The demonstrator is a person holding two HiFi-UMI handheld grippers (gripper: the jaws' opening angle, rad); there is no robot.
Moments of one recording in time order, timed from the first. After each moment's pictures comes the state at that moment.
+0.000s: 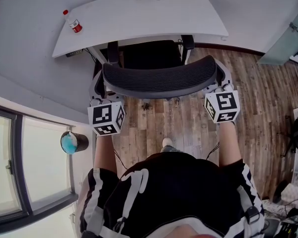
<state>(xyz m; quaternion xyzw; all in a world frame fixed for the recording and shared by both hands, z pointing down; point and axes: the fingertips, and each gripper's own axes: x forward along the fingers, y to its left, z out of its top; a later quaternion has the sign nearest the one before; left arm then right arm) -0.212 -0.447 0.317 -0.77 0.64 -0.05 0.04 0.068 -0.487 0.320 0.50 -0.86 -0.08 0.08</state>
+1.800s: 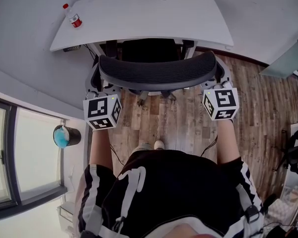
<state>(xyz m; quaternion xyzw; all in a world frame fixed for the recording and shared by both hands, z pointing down) -0.200 -0.498 0.315 -0.74 0.67 -0.04 0.04 0.077 -0.556 0.317 0.47 -0.88 -0.08 0.07</state>
